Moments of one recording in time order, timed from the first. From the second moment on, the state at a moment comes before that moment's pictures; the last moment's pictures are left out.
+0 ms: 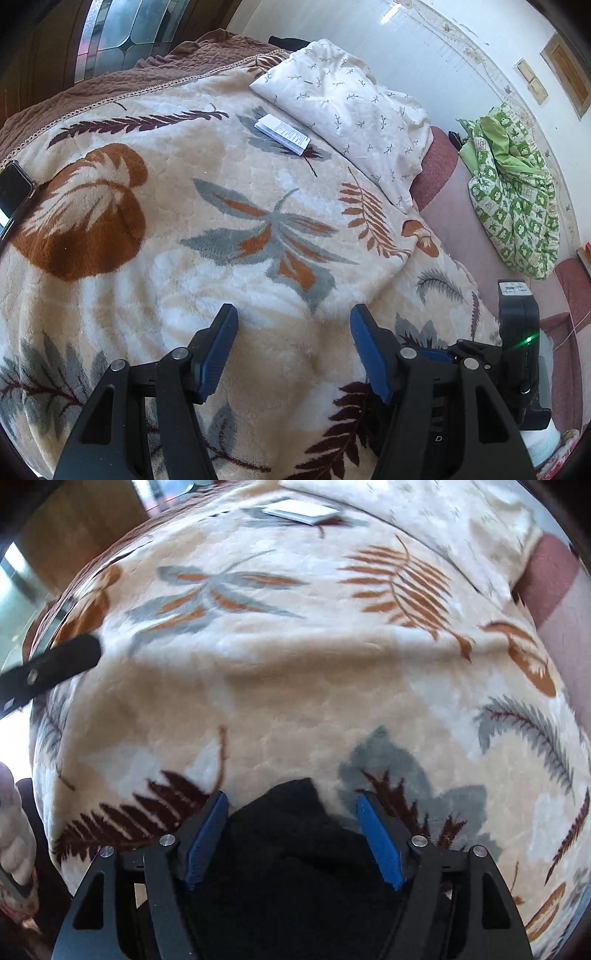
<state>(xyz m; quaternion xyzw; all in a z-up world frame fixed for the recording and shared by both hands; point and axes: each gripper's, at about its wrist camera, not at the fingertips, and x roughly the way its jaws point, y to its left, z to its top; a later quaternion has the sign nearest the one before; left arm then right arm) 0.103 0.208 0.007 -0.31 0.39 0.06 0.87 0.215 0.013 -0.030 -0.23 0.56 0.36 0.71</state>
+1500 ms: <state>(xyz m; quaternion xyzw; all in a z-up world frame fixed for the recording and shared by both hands) 0.095 0.017 0.019 -0.23 0.39 -0.23 0.86 0.194 -0.085 0.060 -0.08 0.50 0.32 0.80</state>
